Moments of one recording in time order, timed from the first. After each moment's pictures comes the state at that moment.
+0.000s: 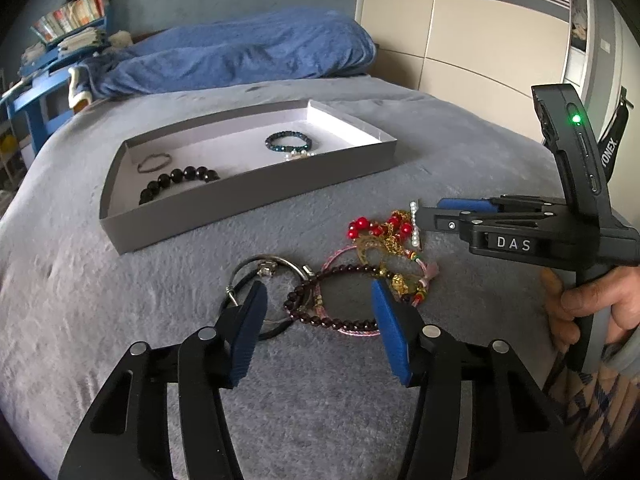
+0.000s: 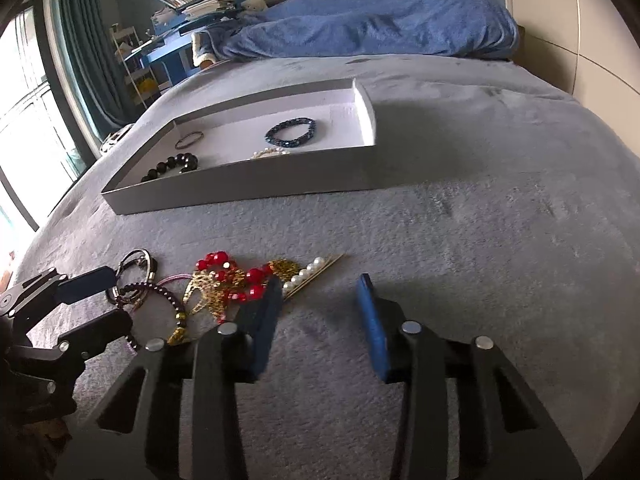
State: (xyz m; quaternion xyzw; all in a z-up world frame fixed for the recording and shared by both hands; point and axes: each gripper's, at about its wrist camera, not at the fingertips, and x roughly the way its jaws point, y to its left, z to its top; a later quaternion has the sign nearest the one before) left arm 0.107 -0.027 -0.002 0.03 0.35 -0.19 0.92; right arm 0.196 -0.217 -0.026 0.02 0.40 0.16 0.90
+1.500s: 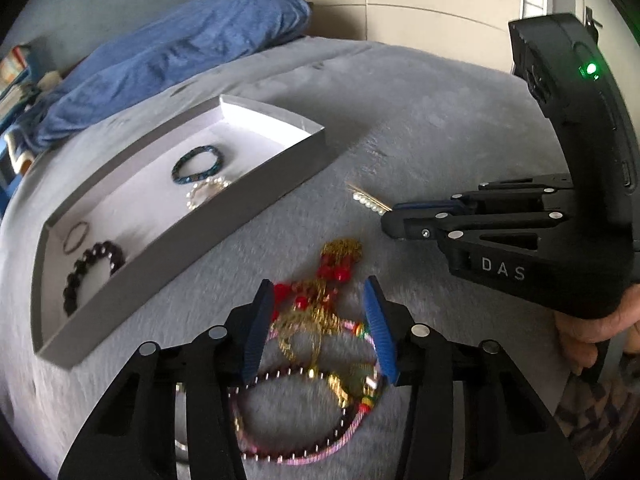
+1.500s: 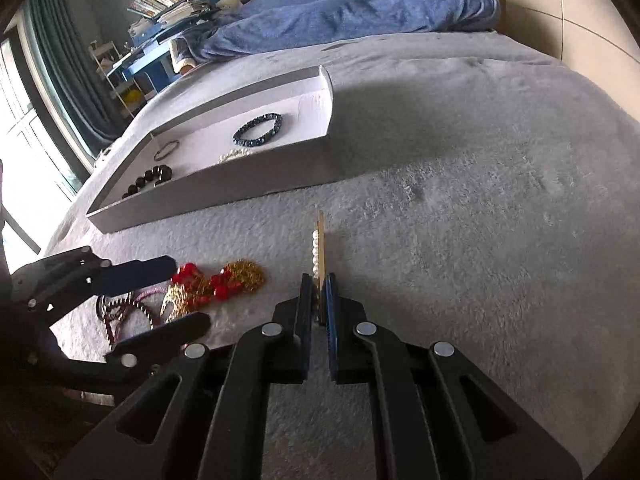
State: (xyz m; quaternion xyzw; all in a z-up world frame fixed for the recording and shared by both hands) left arm 0.166 -0.114 -0.003 0.16 0.40 -0.25 0.87; right arm 0.215 -0.248 -0.034 0.08 0.42 0.15 0.89
